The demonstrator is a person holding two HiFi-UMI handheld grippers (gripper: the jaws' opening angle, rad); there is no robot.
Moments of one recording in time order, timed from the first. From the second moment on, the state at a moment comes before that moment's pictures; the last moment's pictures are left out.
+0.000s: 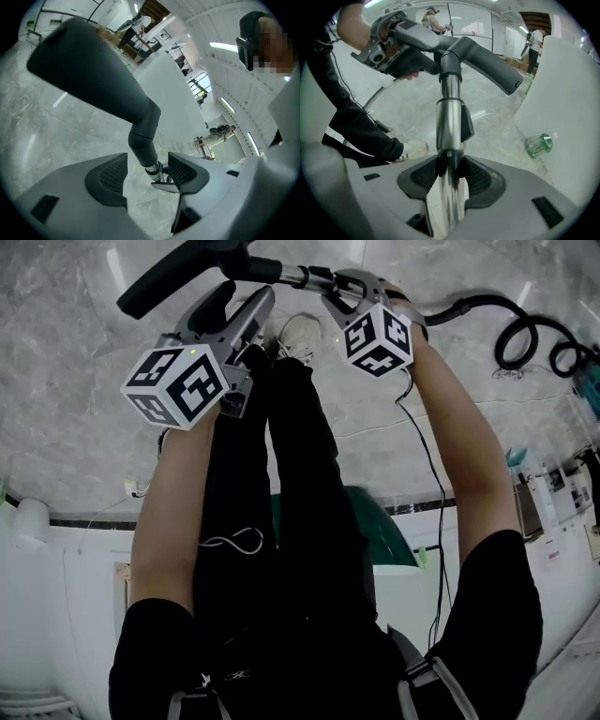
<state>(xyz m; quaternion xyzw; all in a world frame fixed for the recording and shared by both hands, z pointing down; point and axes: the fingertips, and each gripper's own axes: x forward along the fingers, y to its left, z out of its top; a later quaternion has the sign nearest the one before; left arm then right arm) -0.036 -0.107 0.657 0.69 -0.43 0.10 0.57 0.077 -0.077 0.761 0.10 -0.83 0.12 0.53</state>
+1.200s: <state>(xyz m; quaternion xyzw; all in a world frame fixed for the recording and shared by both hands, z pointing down) 0.062 -0.123 0.489 0.86 -0.32 0.05 0.40 0.057 -0.044 0.638 0.11 -0.90 0.10 0.40</state>
